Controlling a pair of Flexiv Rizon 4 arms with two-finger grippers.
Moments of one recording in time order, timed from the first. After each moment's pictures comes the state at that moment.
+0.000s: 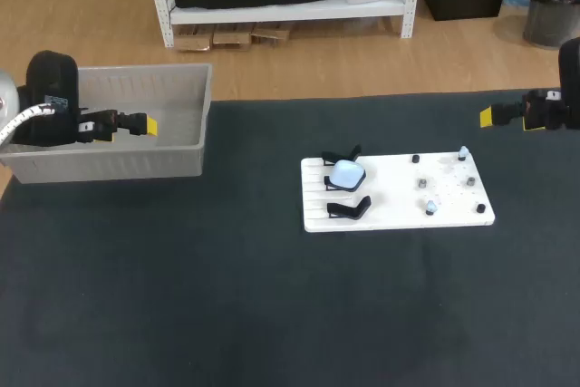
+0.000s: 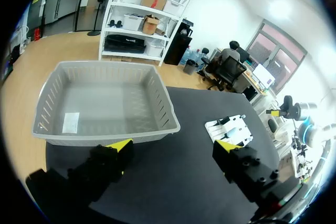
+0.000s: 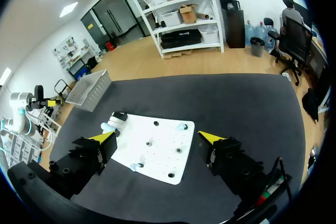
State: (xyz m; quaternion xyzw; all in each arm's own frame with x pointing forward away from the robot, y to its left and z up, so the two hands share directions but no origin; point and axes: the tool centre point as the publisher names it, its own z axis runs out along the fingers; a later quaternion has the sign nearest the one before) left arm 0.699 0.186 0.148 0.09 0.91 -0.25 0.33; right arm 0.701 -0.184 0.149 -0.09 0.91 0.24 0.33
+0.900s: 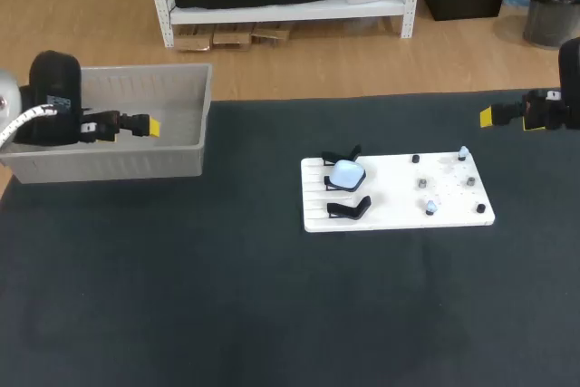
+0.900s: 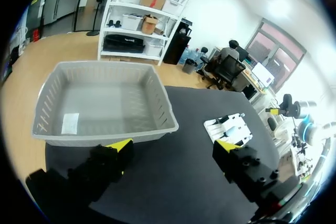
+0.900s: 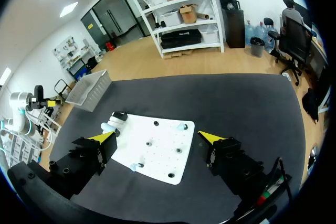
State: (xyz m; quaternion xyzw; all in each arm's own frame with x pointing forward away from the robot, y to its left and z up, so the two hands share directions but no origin) left arm 0.697 0.180 0.149 0.10 0.90 -0.25 0.33; right arm 0.701 -0.184 0.149 -0.09 0.91 0.24 0.33
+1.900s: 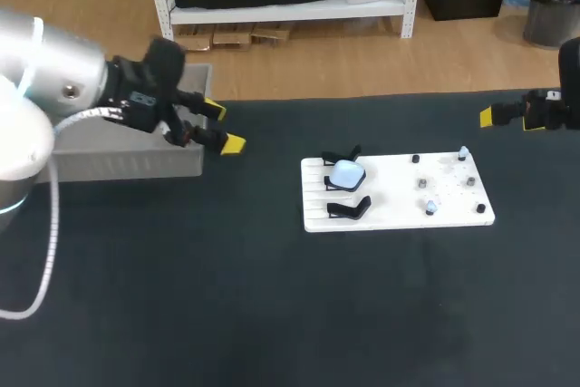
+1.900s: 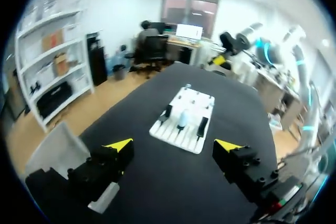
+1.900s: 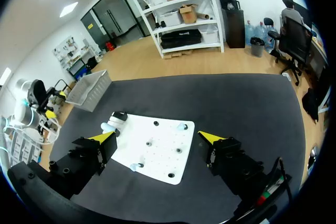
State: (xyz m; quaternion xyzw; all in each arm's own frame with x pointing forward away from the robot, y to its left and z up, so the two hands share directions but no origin) left arm 0.692 0.045 0.151 0.49 0.75 -0.28 0.34; right arm 0.701 -0.183 0.149 -0.09 0.91 0.24 0.33
